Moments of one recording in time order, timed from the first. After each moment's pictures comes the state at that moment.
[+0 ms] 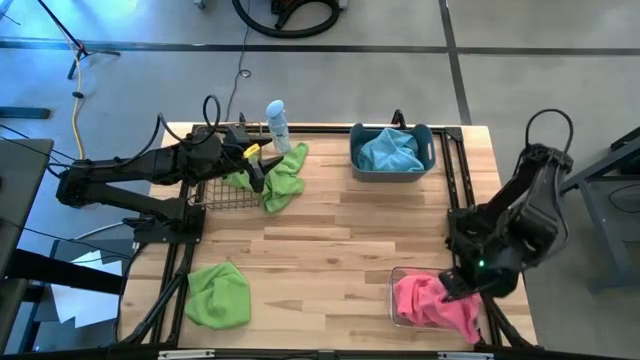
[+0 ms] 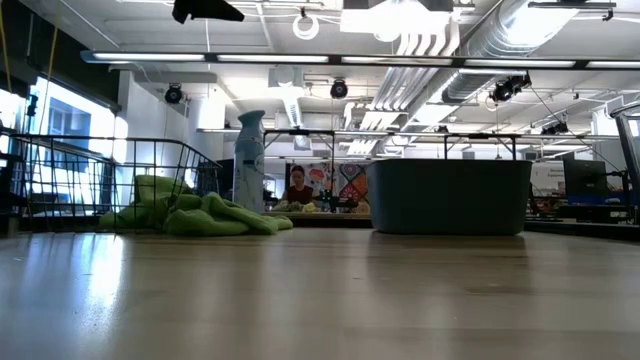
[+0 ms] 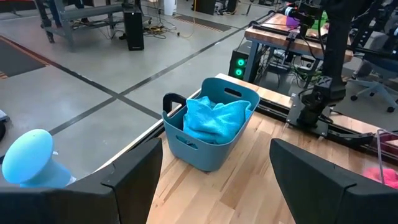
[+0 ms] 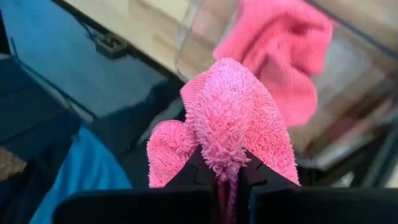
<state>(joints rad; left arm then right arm) 0.08 0.96 1.03 -0.35 -0.43 -0.21 0.94 1.22 1.42 -1.26 0.03 2.02</state>
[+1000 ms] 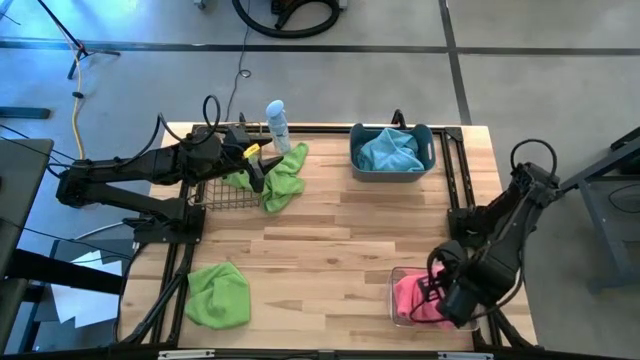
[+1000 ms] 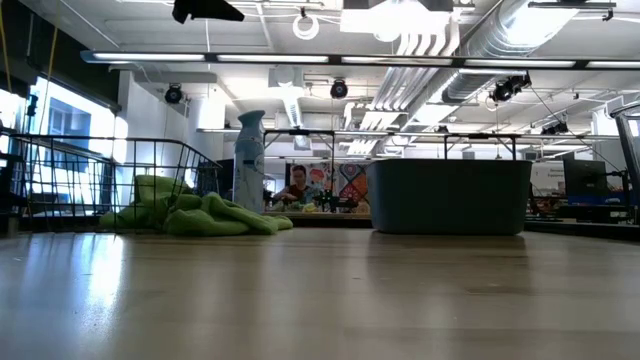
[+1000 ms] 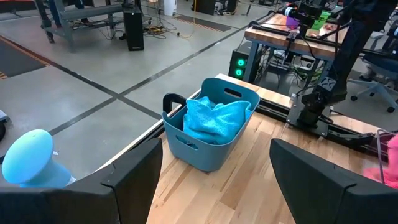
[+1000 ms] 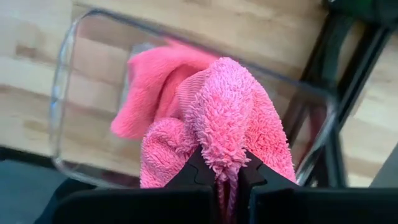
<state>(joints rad) 0.08 0.96 1.03 -0.35 -0.43 -0.21 0.92 1.50 1.42 -1.49 0.01 2.19</state>
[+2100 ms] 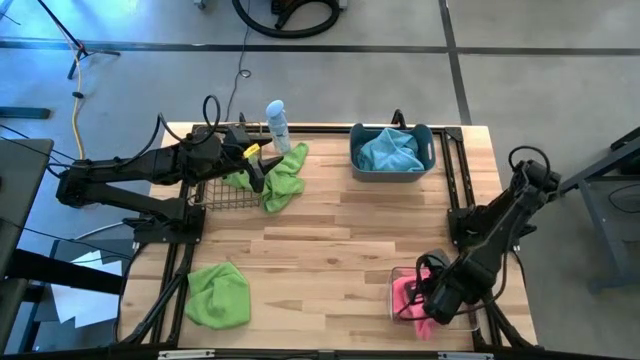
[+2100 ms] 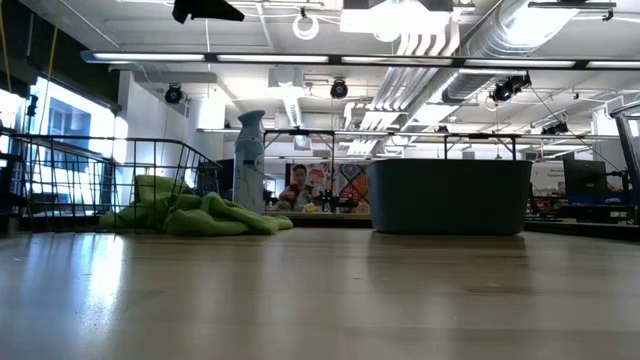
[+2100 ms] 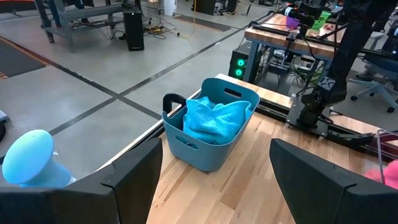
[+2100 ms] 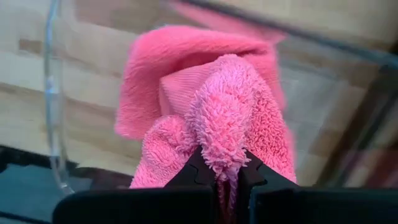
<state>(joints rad) 0.08 0.96 1.03 -0.35 -0.43 -0.21 0.88 1.47 1.16 -1.11 0.00 2.23</state>
